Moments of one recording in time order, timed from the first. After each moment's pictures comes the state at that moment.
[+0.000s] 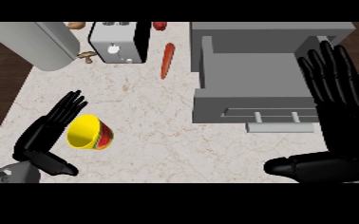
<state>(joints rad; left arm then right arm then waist) -0.13 0.30 0.25 -1.07 0.05 -0.73 -0.46 -0.11 -0.08 -0.04 -2.06 -0.14 0.10 0.15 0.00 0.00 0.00</state>
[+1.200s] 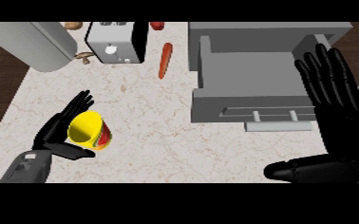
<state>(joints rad) -0.35 0.36 0.14 -0.53 -0.09 -0.56 -0.79 -0.10 -0.09 -0.03 -2.06 -0.15 0.13 0.15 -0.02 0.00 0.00</state>
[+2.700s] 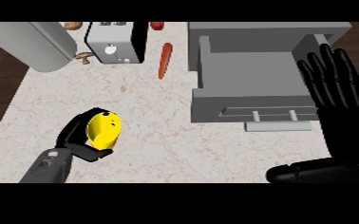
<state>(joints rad) -0.39 0.29 0.05 -0.45 0.02 -0.67 -0.81 -0.10 -0.08 -0.03 -2.09 -0.16 0.12 0.17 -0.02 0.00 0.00</state>
